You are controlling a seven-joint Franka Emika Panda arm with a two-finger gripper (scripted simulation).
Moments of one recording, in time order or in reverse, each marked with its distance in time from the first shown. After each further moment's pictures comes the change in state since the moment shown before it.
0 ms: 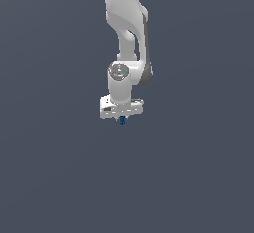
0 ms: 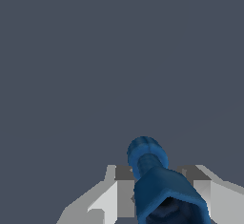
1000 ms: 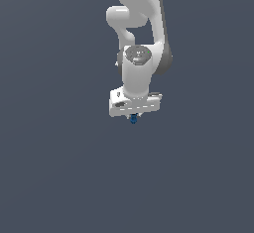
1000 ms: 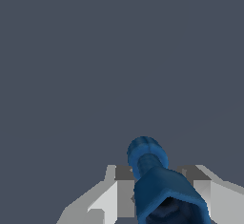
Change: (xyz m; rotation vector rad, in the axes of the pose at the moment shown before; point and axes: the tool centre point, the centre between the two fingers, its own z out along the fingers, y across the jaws) arm 0.058 -0.047 -0.090 0.000 0.002 -0.001
